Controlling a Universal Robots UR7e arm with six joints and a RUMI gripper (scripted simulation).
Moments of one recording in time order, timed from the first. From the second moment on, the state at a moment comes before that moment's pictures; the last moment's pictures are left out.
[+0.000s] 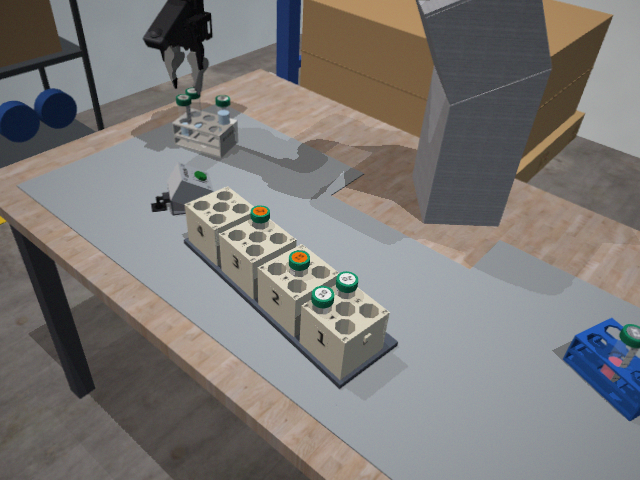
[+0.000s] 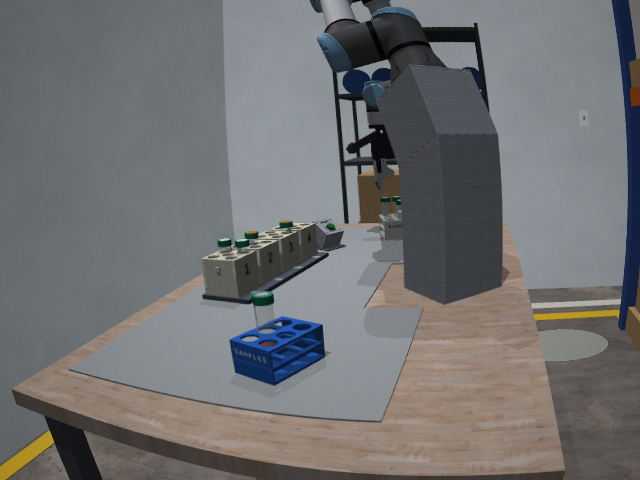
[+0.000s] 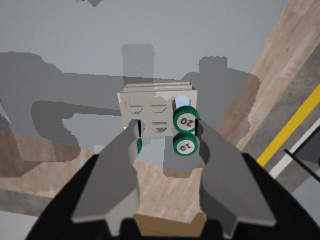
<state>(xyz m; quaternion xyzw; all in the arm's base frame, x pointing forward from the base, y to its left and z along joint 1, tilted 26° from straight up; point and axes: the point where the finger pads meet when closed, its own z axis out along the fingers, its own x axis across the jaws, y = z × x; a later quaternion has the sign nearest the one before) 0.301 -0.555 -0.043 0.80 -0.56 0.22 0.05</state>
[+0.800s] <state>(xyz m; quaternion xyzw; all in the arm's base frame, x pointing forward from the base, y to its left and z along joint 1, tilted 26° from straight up) 0.298 -0.593 -0.063 0.80 -0.55 0.22 0.05</state>
